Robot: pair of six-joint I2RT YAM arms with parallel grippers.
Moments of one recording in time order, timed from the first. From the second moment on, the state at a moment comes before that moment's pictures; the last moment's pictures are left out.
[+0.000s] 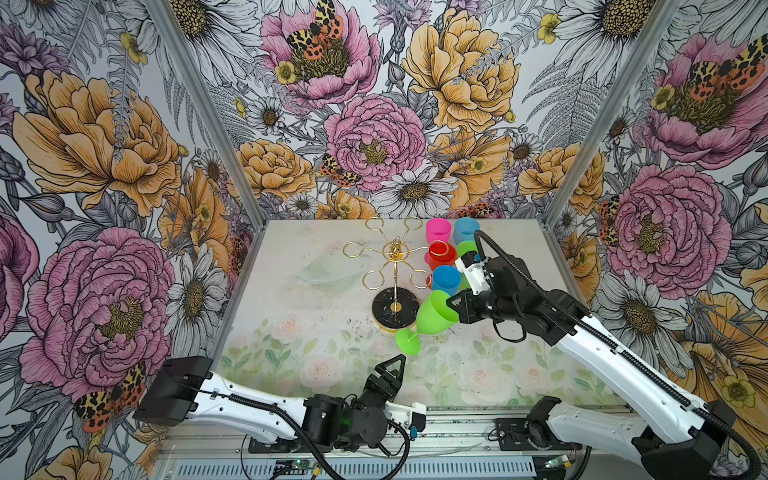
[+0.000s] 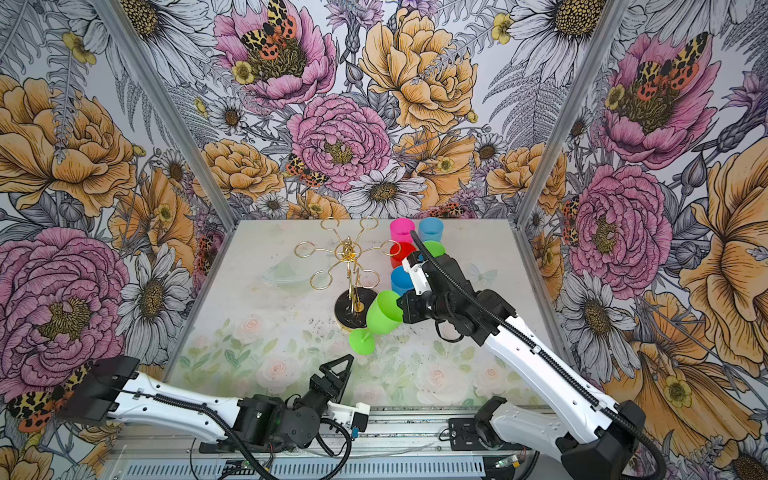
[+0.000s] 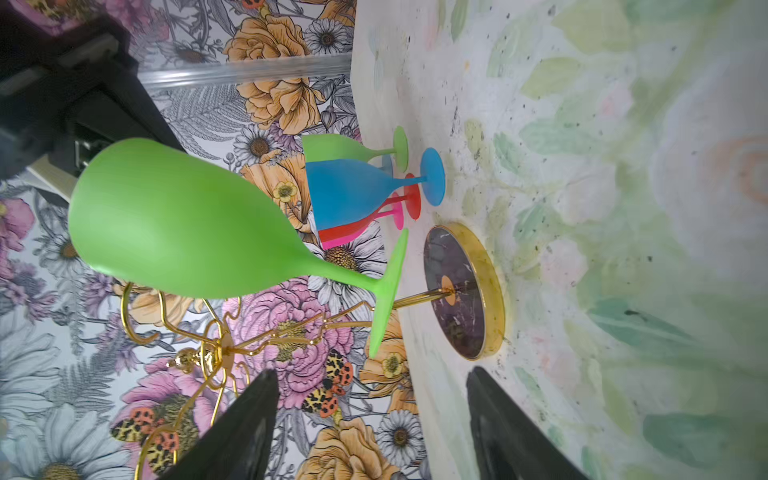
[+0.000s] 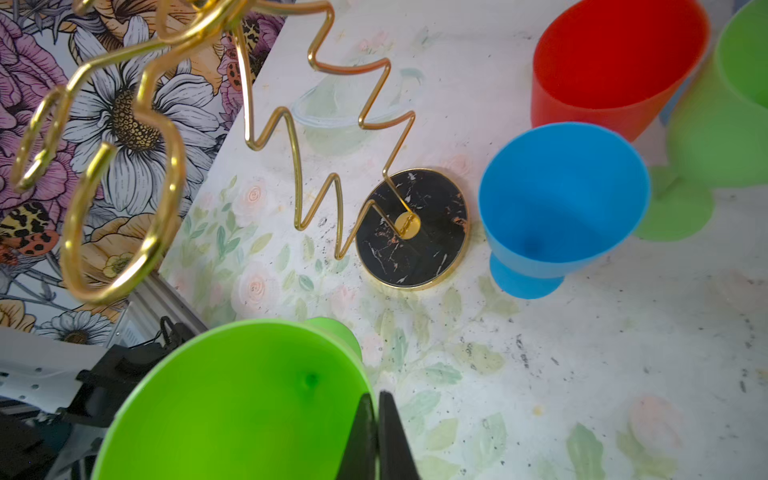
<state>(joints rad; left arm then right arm) -1.70 0.94 0.41 0.05 -1.03 1.10 0.63 1.09 1.14 -0.80 -0.18 0.37</state>
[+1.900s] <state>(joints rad) -0.79 0.54 0.52 -0.43 -0.68 -0.32 0.33 1.46 1.17 -0.69 0.23 0.20</state>
